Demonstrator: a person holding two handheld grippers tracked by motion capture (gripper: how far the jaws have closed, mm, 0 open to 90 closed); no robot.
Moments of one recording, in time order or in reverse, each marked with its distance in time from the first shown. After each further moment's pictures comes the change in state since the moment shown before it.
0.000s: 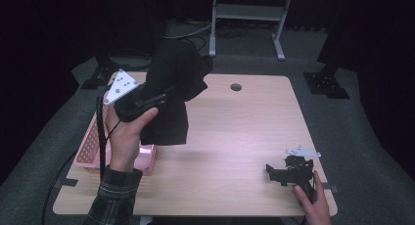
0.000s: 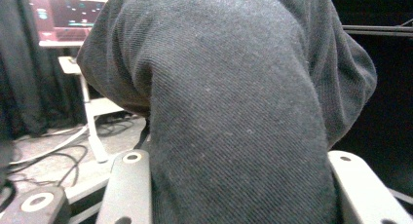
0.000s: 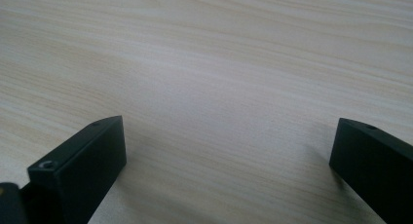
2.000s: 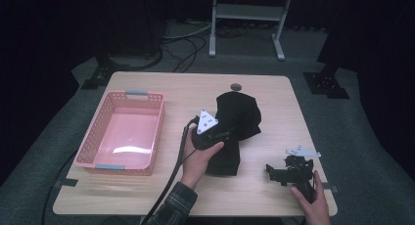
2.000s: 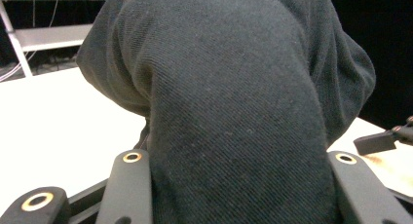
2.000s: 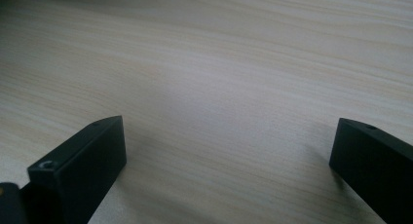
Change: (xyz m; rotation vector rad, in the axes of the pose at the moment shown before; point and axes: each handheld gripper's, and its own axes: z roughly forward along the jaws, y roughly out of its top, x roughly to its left) left arm -0.093 -0.136 0.116 0.243 -0.093 -0.042; right arm 0.000 0.000 0.000 0.000 0.000 -0.001
